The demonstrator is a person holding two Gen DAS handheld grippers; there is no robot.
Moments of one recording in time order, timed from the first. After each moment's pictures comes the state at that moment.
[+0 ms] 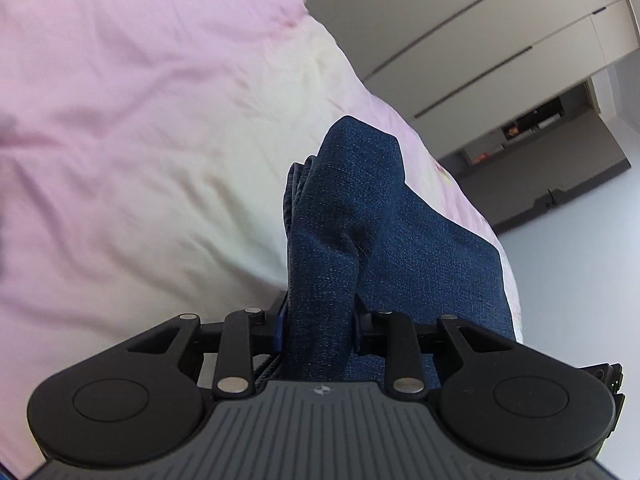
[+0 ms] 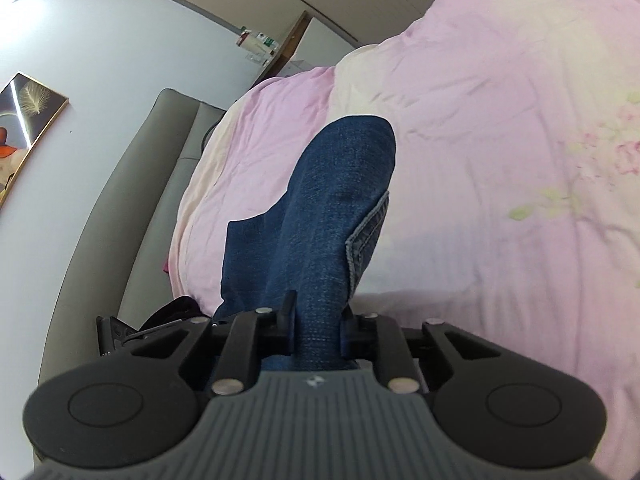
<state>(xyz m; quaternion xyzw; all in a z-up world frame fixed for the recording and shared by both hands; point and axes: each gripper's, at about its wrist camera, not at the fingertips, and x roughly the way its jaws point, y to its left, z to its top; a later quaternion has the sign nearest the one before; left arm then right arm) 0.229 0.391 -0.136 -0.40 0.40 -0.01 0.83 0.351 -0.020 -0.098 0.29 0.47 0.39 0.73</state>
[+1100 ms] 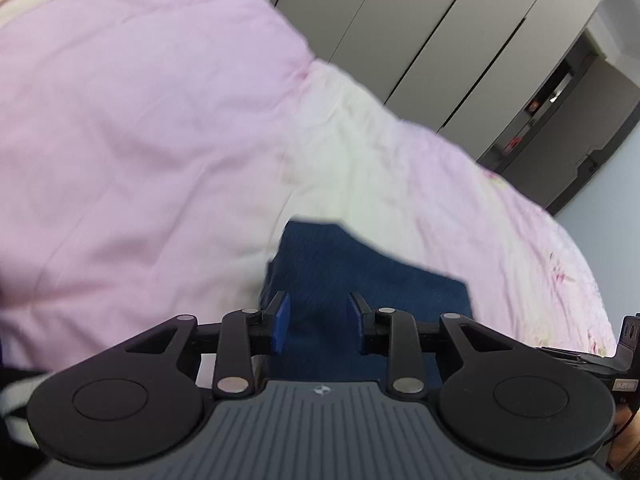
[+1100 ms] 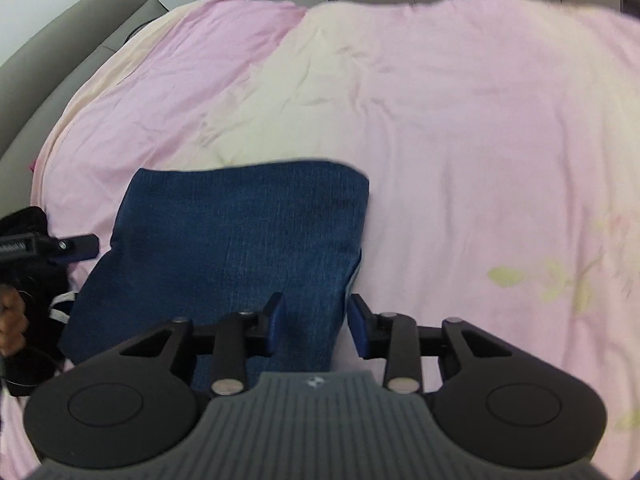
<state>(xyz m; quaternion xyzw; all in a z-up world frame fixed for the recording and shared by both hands) 0.266 0.417 -0.137 -0.24 0.37 0.03 0.90 0.388 0.078 -0.158 0.03 0.47 0.33 0.82</state>
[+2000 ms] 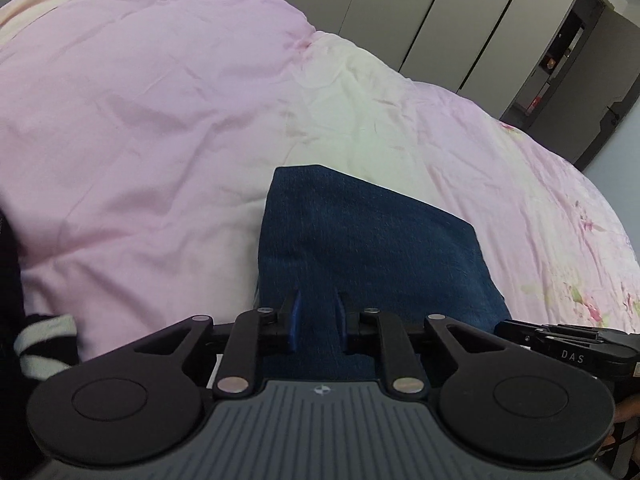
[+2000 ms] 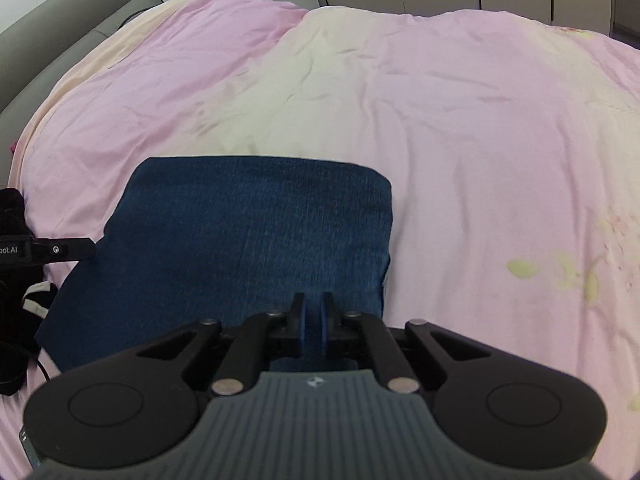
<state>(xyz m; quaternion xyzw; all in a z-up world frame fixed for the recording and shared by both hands) 0.227 0.375 -0.146 -0.19 0.42 0.05 0.89 0.358 0.107 -0.169 0.01 0.47 0.30 0.83</state>
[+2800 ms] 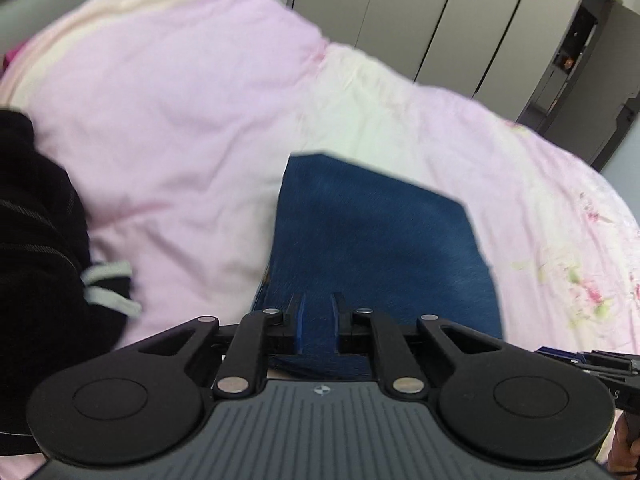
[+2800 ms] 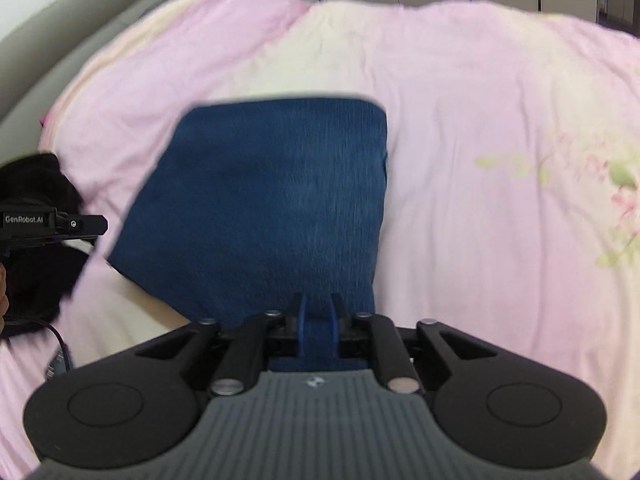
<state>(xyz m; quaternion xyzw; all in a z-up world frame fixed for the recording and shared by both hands) 0.168 0.337 -0.089 -0.15 0.41 0.10 0.89 0.259 0.059 -0.137 0.02 0.47 0.30 0.83</state>
